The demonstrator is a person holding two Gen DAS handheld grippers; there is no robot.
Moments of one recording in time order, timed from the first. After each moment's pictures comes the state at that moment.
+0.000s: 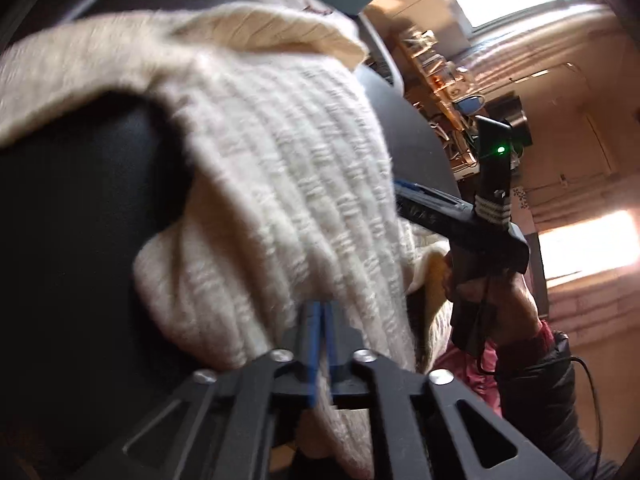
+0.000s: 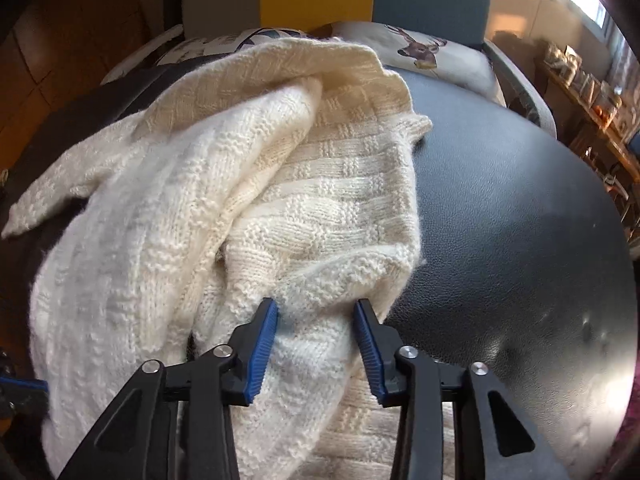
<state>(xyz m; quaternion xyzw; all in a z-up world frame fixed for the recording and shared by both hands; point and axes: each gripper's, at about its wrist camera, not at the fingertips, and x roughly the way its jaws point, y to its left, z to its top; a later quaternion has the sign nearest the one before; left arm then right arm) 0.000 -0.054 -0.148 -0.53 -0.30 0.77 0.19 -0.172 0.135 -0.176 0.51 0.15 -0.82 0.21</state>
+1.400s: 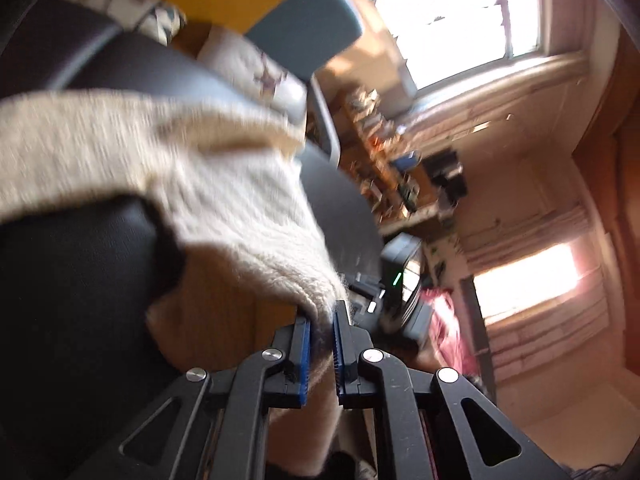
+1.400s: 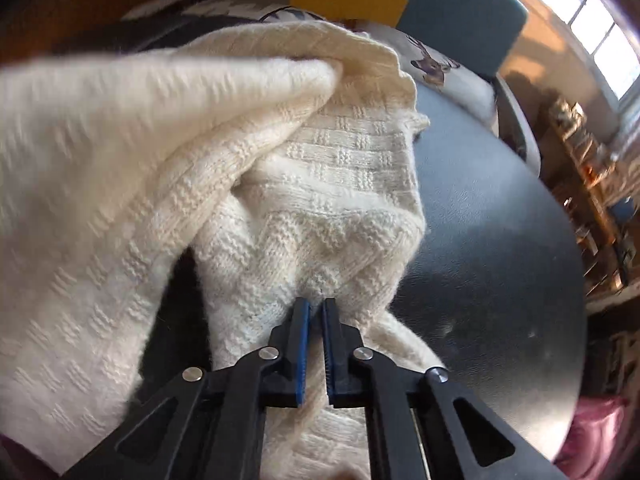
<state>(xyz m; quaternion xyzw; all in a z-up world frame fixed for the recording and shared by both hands) 0.003 -0.158 -0.084 -0.40 -0.39 0.79 0.24 -0.128 0.125 -0.171 0.50 0.30 -0.79 0.19</state>
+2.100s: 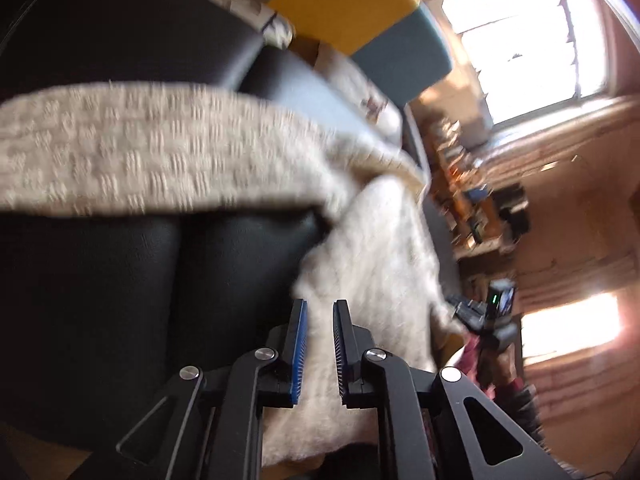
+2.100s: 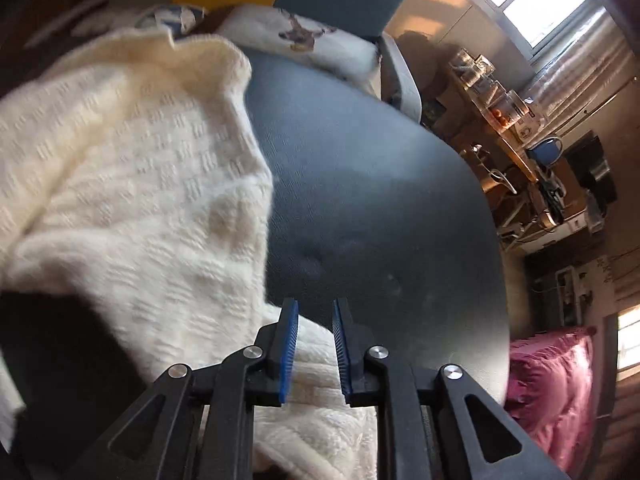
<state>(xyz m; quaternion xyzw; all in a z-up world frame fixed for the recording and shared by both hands) 0.027 -0.264 -0.121 -0.43 -0.40 0.80 0.11 -0.136 0.228 -0.116 0.49 0.23 -0.84 0.05</state>
